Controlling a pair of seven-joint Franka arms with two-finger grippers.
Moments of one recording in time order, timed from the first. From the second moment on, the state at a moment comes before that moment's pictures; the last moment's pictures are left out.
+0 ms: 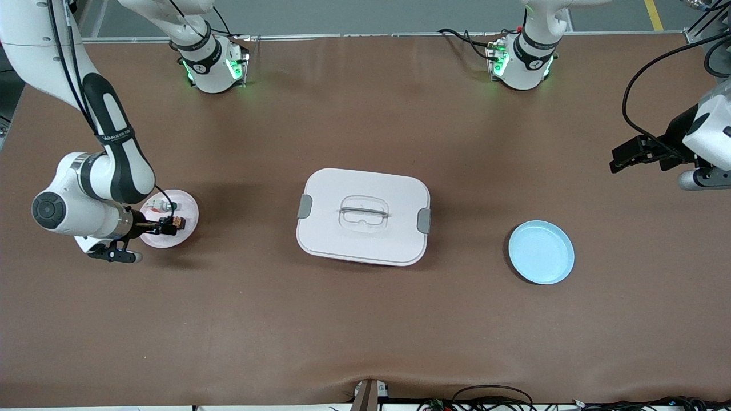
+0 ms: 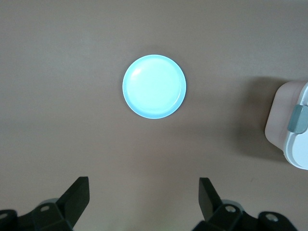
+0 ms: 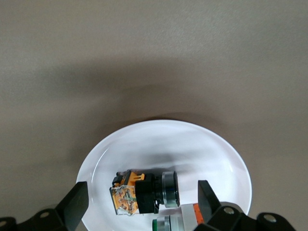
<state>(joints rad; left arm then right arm) 0.00 0.08 -0.05 -1.51 -0.02 1.56 -0.10 -0.08 0.48 -0.03 -1.95 0.03 2.25 0.00</state>
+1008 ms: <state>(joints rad) 0.00 0.08 -0.05 -1.51 -0.02 1.56 -0.10 -0.08 0.49 -0.03 -2.07 0.03 2.40 -0.09</state>
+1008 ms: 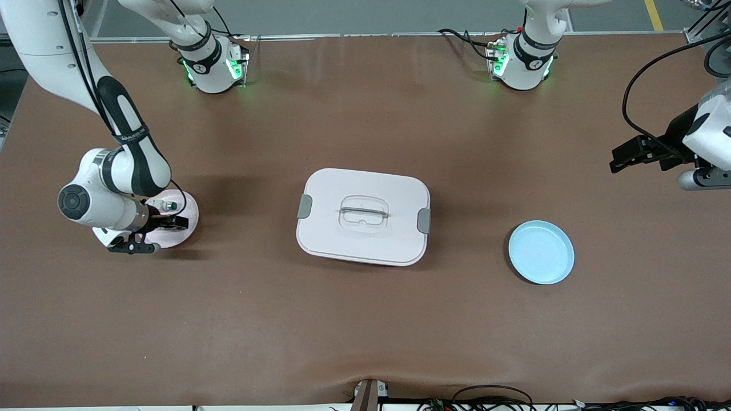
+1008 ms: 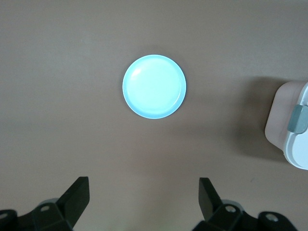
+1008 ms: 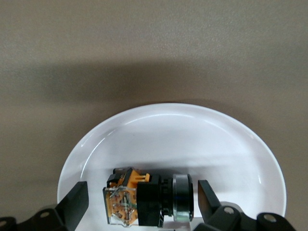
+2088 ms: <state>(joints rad) 0.00 0.08 -0.05 -1.51 -0.02 1.56 -0.10 -0.08 0.50 -0.03 -2.07 0.03 2.40 -0.12</state>
